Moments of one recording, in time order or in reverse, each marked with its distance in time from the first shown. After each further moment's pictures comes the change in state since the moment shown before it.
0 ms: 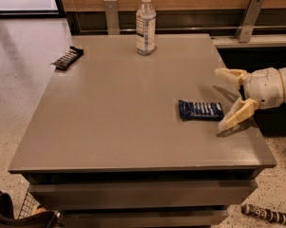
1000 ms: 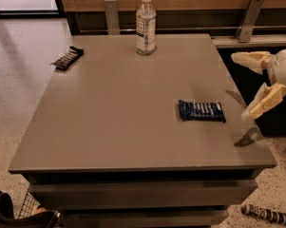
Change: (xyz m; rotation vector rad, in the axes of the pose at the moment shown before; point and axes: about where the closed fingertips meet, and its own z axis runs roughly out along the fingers) arm -0.044 0.011 -0.052 -0.004 0.095 -0.038
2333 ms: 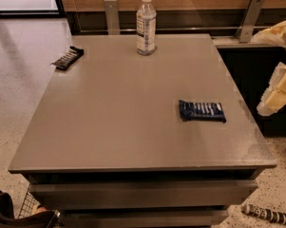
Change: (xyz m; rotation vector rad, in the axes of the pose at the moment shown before) arm -0.052 0.028 -0.053 0.124 0.548 0.035
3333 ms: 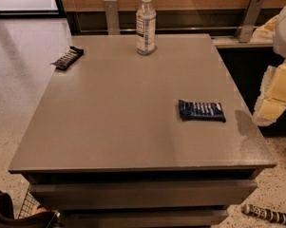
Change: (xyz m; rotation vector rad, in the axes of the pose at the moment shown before) arm -0.027 0.034 -0.016 0.047 0.266 -0.020
